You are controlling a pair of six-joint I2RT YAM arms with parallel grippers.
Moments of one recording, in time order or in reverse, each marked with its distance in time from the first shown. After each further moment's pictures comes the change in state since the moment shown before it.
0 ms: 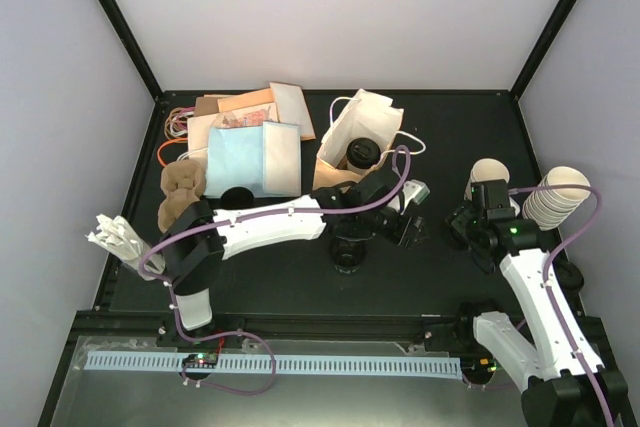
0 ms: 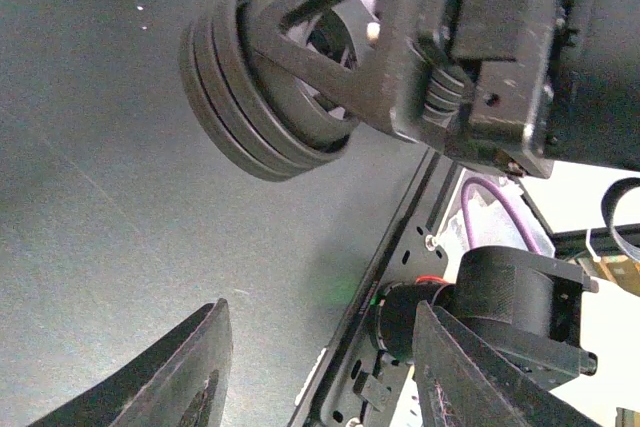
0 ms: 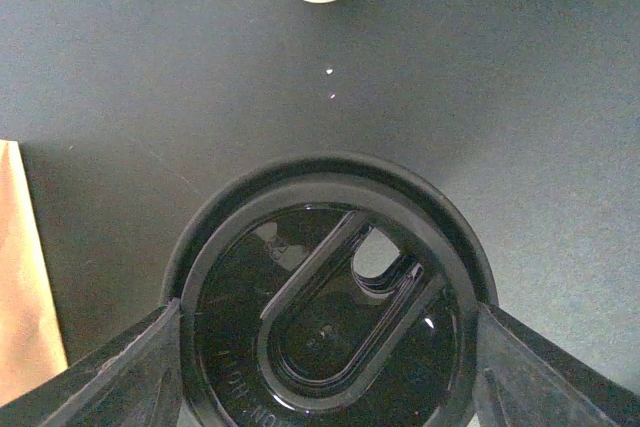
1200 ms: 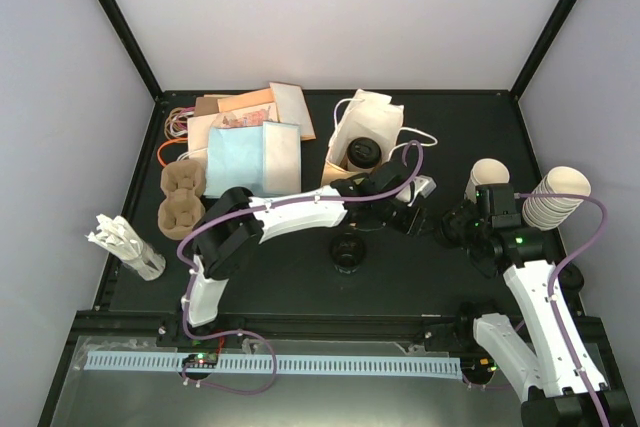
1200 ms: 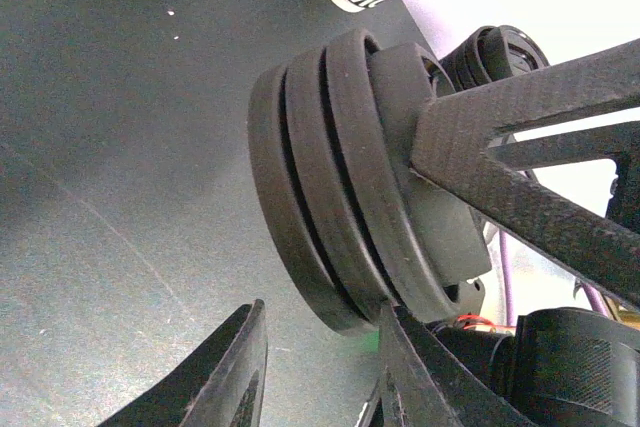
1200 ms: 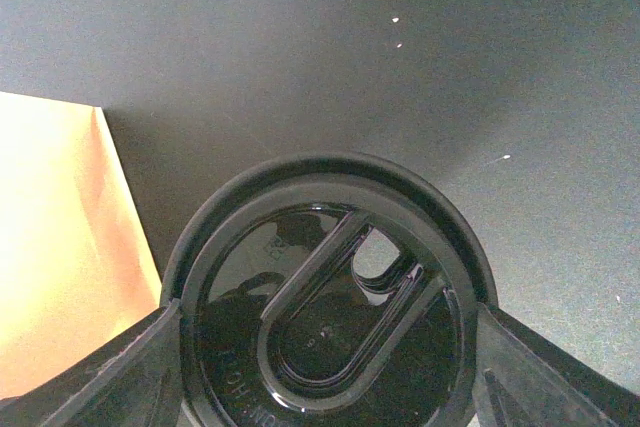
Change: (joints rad) left arm 0.067 0.209 0.136 0.023 0.097 0.007; right arm -0.003 -0.078 0.000 0.000 -0.143 0.081
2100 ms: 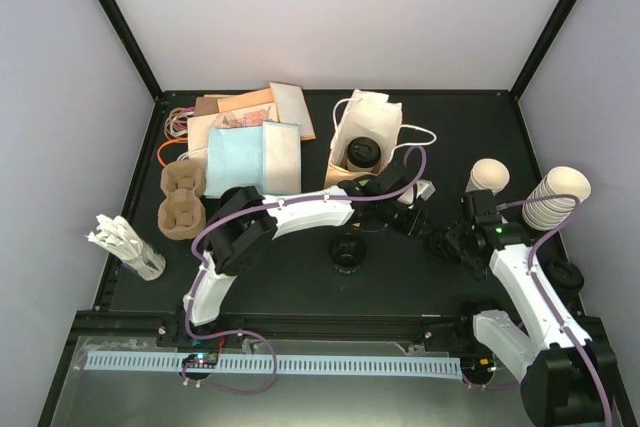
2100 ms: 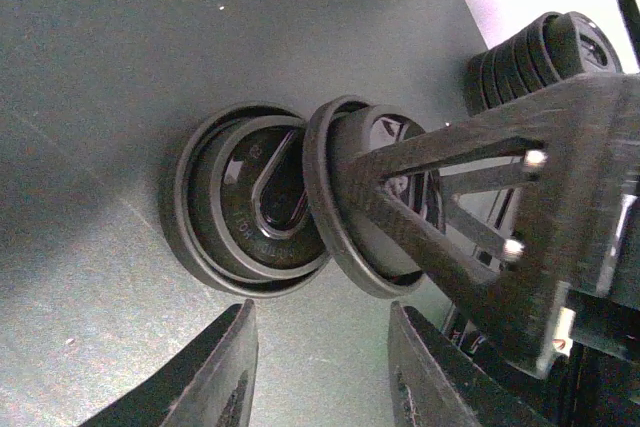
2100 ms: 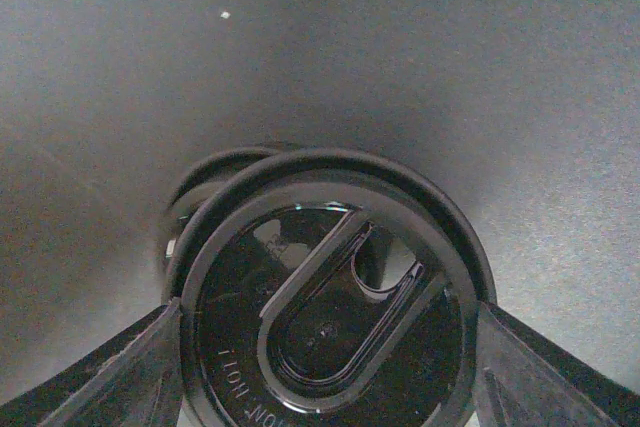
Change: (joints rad) left arm 0.006 0.084 0.039 -0.019 -0.003 -0.007; right arm -0.005 0.127 -0.145 0.077 0.100 -0.023
